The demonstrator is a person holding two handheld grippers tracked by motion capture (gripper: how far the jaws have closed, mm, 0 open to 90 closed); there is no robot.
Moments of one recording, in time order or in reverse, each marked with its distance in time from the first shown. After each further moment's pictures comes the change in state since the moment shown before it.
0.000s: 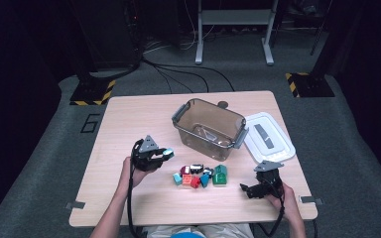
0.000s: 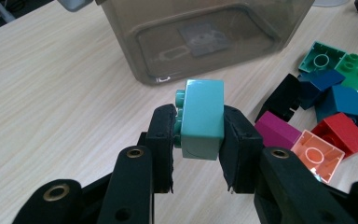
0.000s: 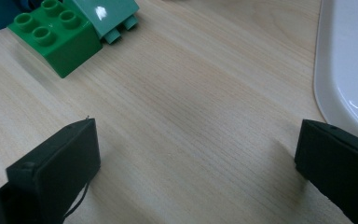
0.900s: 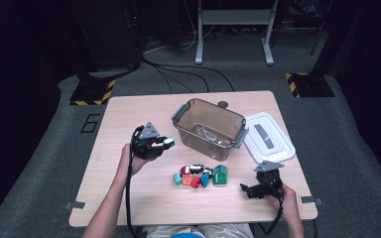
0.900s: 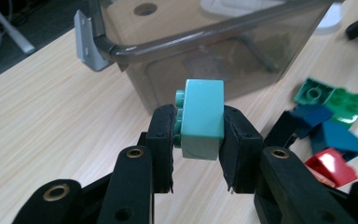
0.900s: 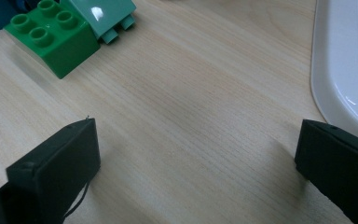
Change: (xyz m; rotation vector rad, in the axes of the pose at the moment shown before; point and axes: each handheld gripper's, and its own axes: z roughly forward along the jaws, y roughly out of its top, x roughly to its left) left arm 0.013 0.044 -0.015 -0.009 -0.020 0.029; right arm 0.001 -0.001 -0.001 0.002 -0.011 0.013
